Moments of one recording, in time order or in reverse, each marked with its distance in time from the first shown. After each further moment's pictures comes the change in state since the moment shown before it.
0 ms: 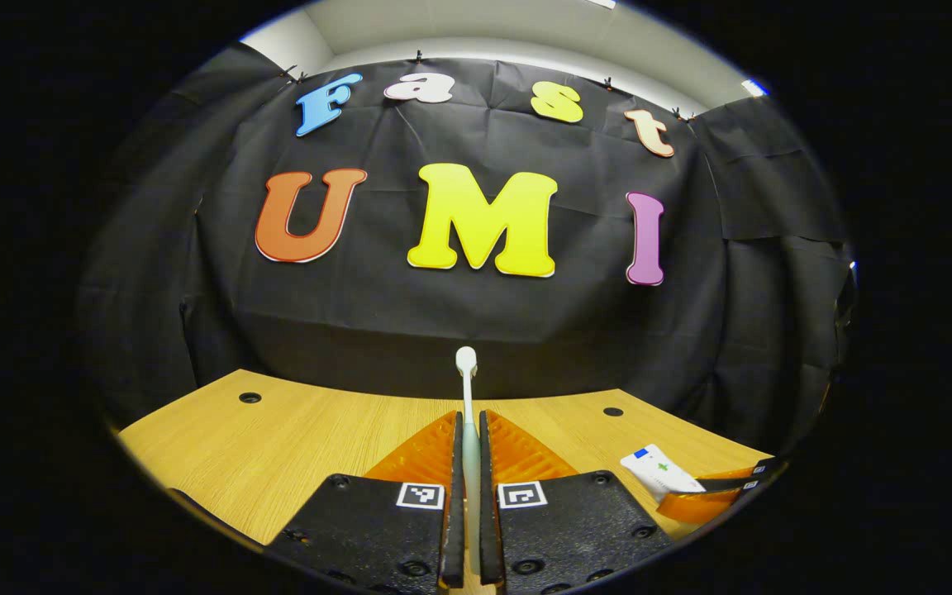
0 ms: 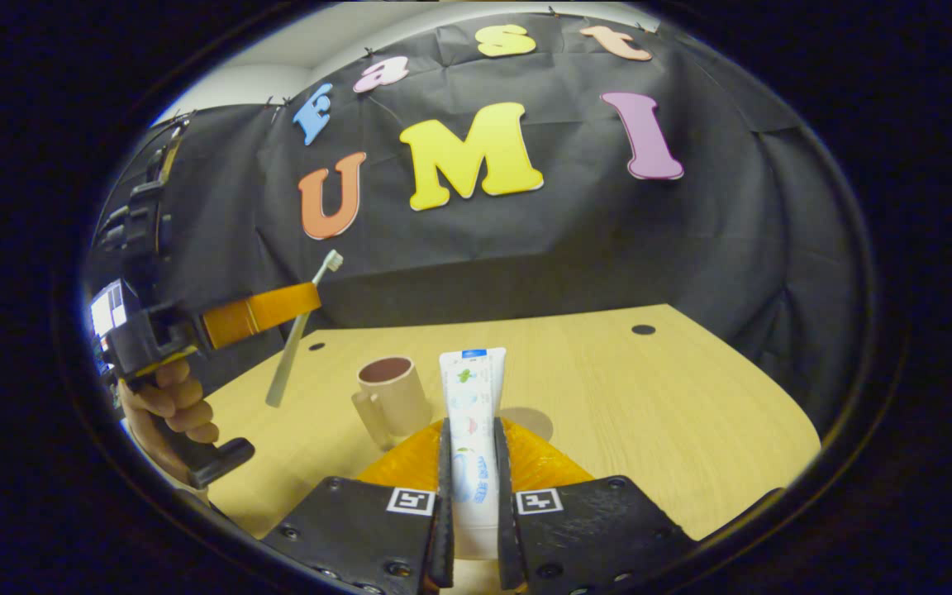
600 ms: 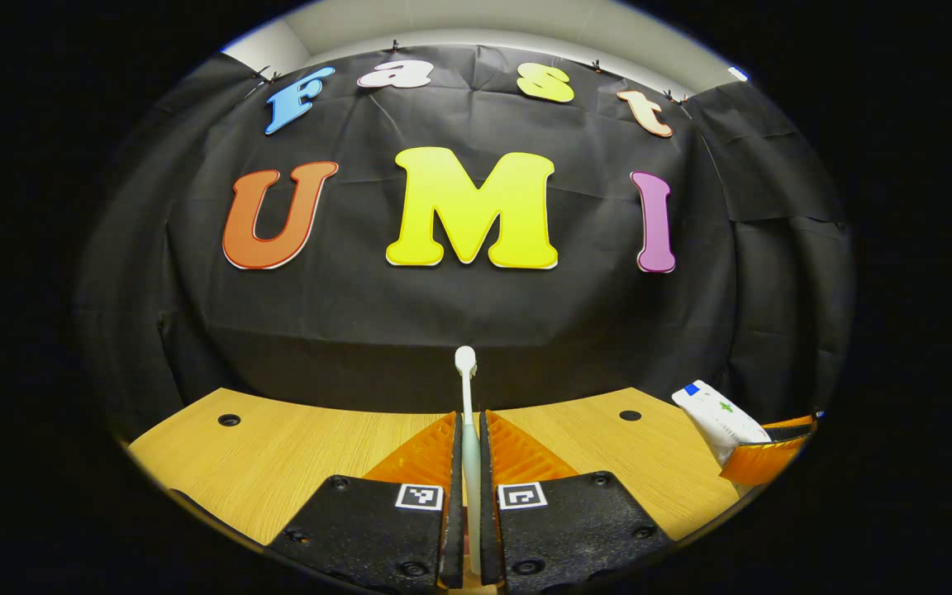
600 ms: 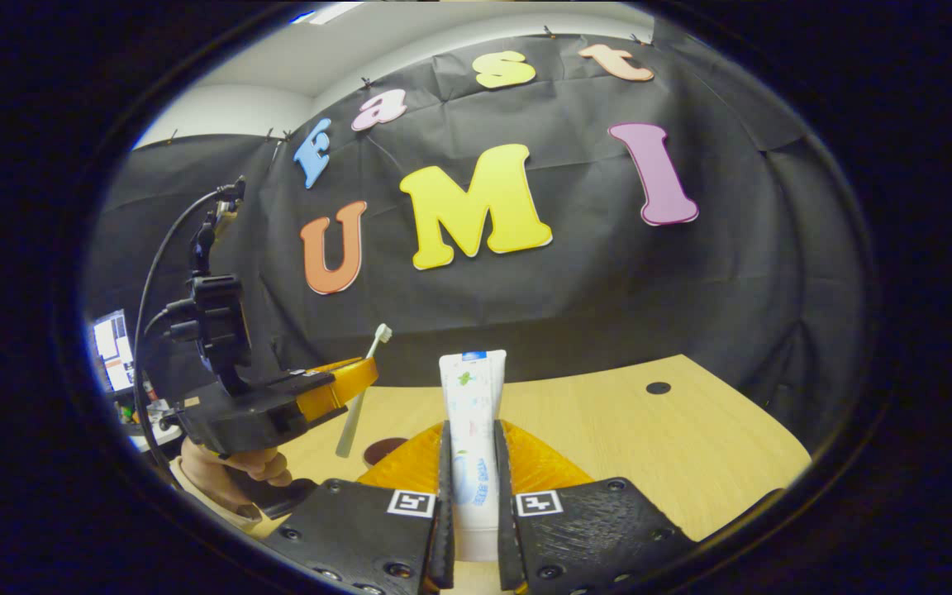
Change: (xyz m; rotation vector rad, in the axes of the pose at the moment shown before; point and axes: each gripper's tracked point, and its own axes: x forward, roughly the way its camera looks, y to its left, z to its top) left arm 0.076 -0.008 -0.007 0.052 0.026 -0.024; right arm 0.035 -0.004 0.061 0.035 -0.112 0.039
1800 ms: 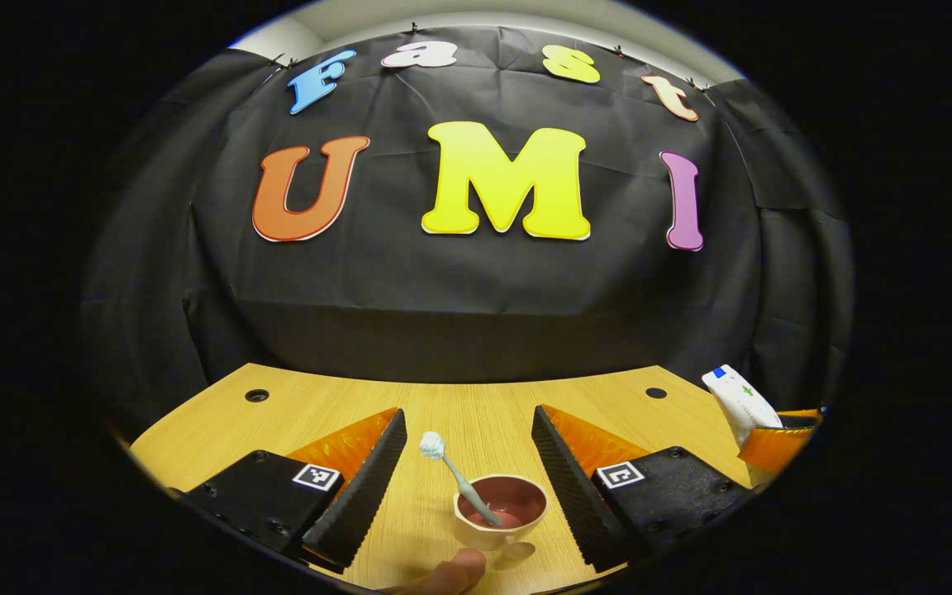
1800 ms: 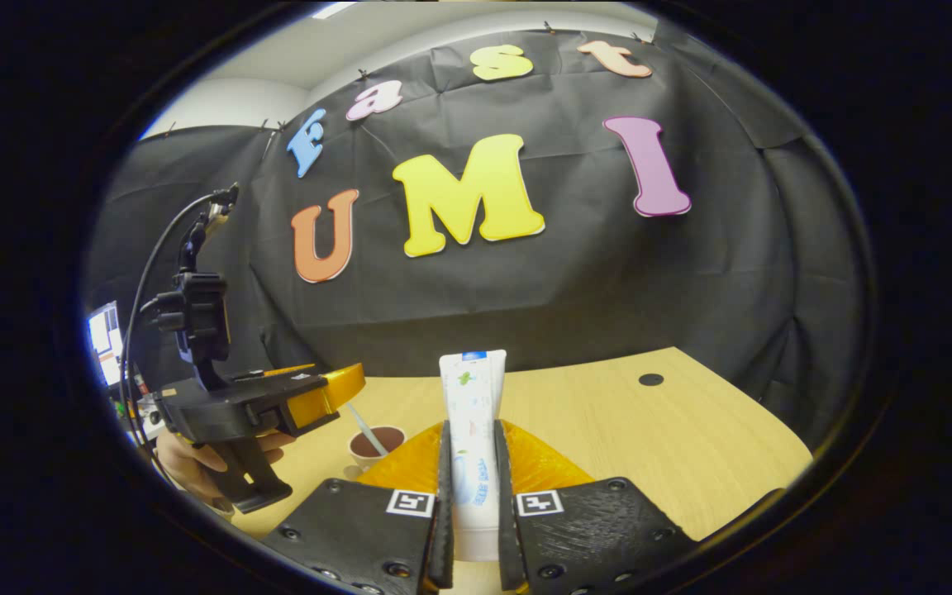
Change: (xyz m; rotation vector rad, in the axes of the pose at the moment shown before) left arm -0.027 0.038 -0.024 -0.020 0.099 0.096; right arm 0.005 0.008 -0.009 -0.020 0.015 -0.027
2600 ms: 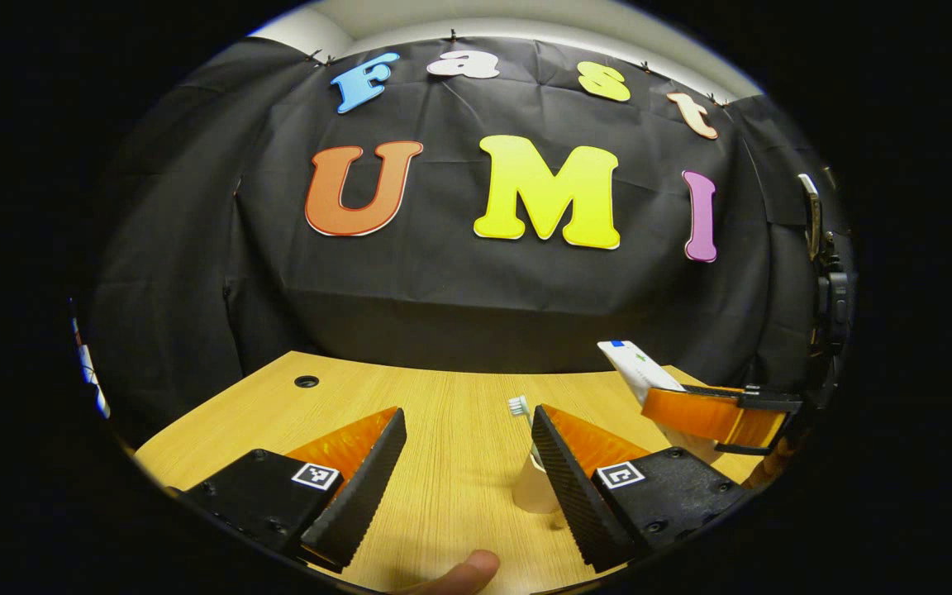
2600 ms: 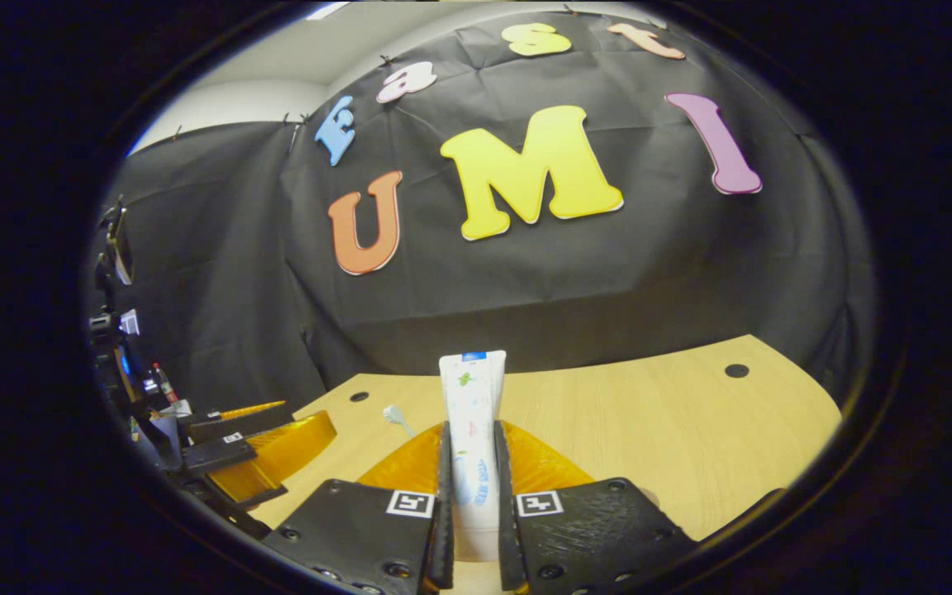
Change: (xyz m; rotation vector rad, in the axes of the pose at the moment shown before) left arm -0.065 0.068 -0.013 -0.051 -0.004 0.049; right arm 0.077 0.093 -0.011 0.017 0.067 0.146
